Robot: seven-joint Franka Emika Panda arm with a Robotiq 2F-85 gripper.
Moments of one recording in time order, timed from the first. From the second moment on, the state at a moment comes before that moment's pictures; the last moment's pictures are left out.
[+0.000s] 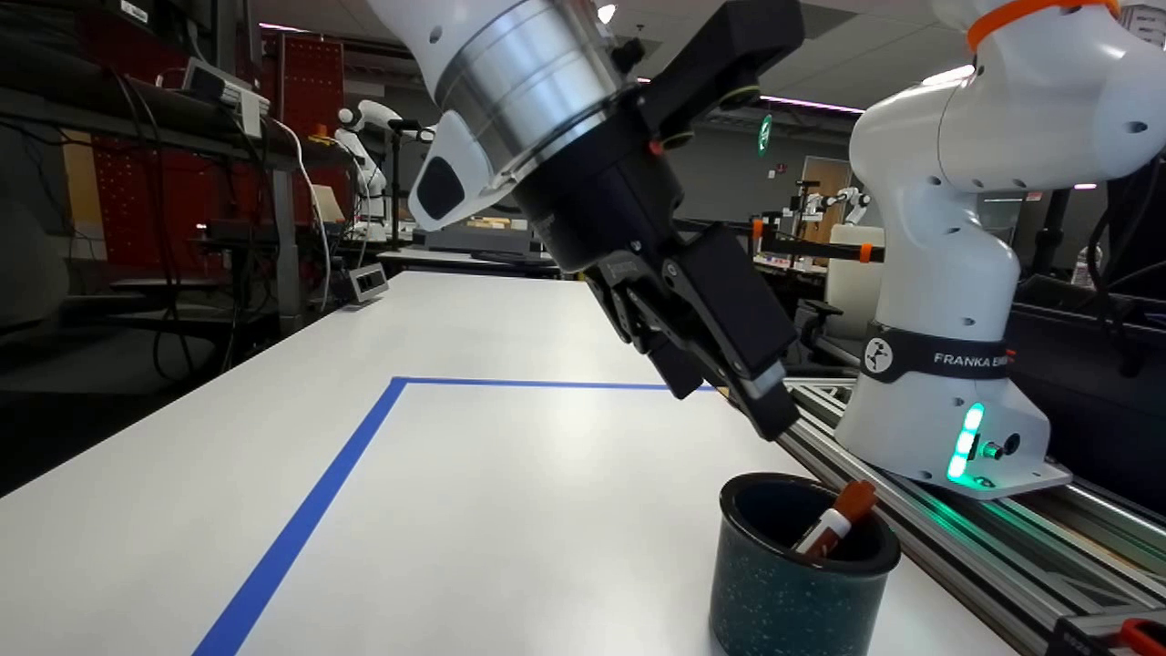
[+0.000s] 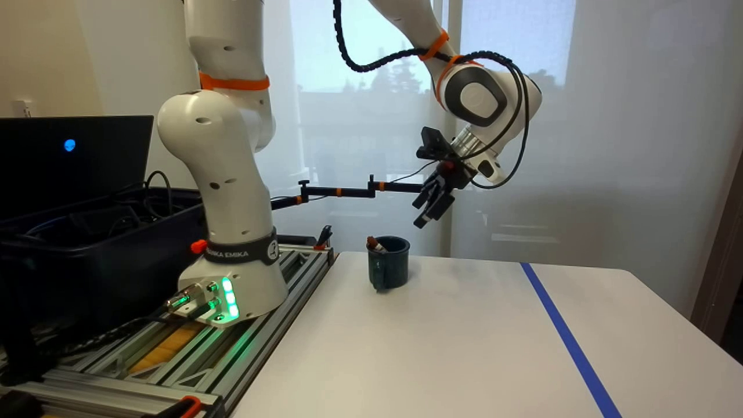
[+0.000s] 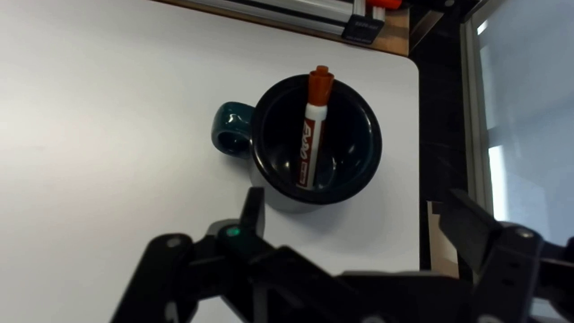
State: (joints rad) arm 0.17 0.11 0.18 -2.33 0.25 1.86 0.03
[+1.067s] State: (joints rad) arm 0.20 0.21 0.20 -2.34 0.23 1.86 0.05
